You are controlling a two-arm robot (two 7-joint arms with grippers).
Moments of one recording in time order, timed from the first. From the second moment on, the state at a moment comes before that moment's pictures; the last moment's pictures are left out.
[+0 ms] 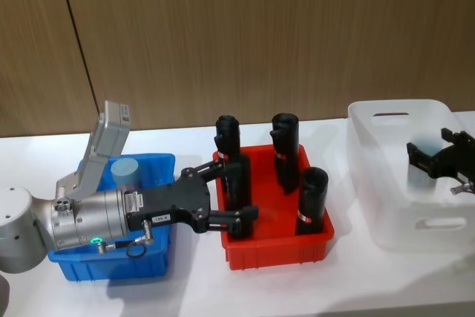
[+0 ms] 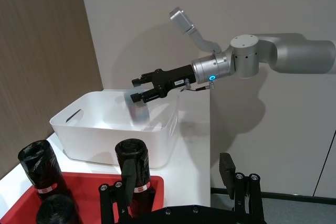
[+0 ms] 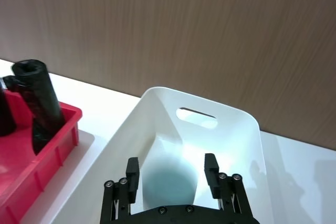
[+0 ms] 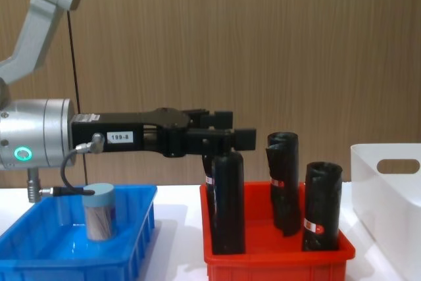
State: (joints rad) left arm -0.58 0.36 0.35 -1.18 -0.43 0.03 -1.17; right arm 0.38 0.45 -0.19 -1.31 0.24 0.19 0.23
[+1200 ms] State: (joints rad) left arm -0.52 0.36 0.37 -1.25 -0.40 0.03 -1.00; right arm 0.28 0.40 -0.20 -1.41 0.25 0.14 0.16
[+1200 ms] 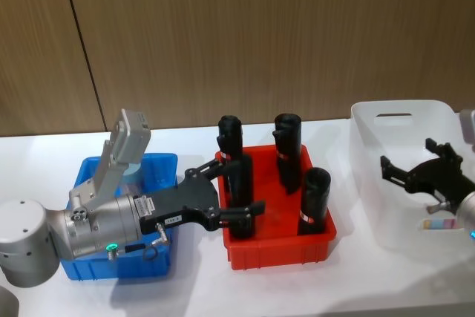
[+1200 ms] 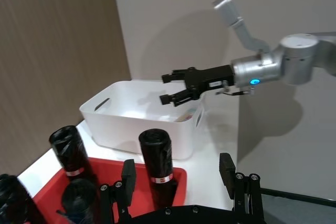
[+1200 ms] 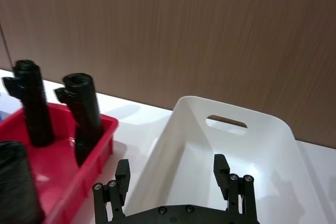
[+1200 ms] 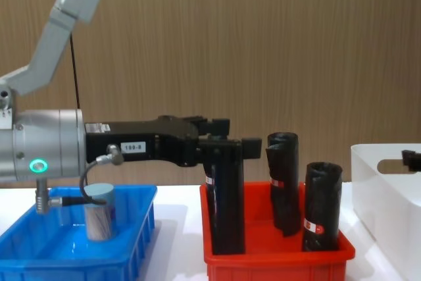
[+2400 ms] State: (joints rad) left arm -0.39 0.37 0.41 -1.43 -0.30 0.02 -0.52; right arm -0.01 0.34 -0.23 -1.76 0.29 0.03 0.07
